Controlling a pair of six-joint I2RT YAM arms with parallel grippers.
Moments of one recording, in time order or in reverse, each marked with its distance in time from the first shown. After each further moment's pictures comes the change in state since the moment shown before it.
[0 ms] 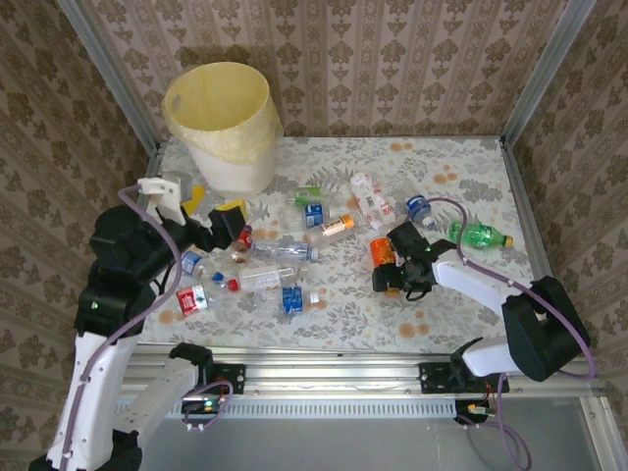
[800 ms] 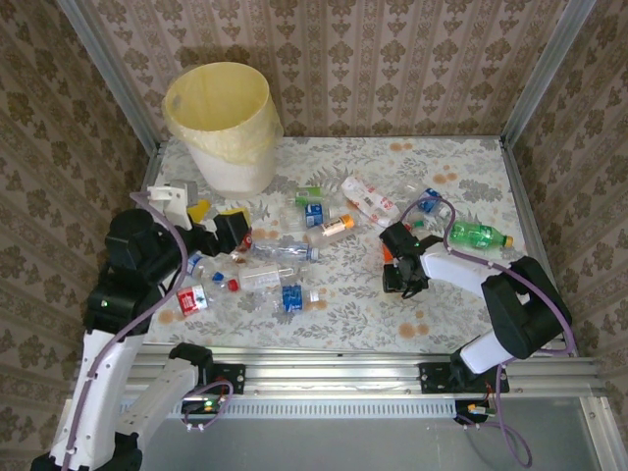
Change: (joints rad) left arm 0.000 0.000 -0.093 -0.006 -0.019 -0.076; right arm 0.008 0.117 0.038 -0.010 0.079 0.003
